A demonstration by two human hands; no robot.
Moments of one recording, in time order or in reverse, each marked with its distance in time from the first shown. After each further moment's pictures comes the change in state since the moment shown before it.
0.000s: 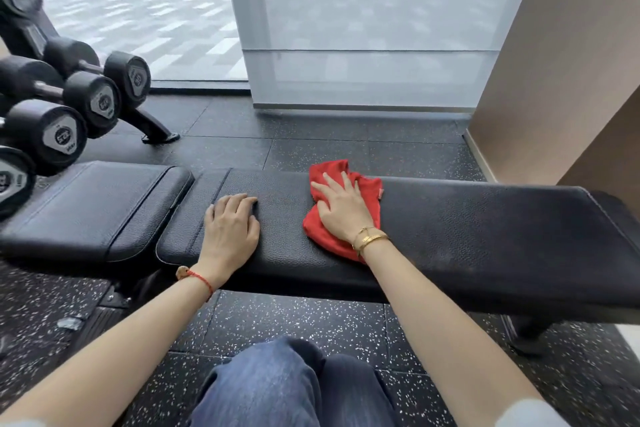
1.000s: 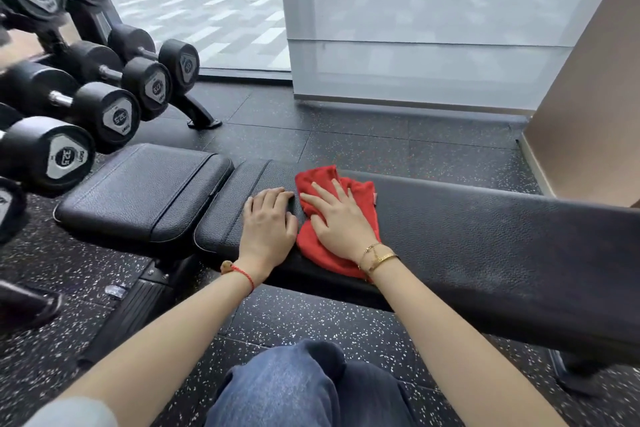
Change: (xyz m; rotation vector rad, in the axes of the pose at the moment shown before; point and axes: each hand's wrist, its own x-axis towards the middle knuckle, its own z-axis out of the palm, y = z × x) left_hand -0.001 0.004 0.009 -0.005 0.049 -0.048; right_hand 0.000 -0.048 0.034 0.055 -0.050 -0.255
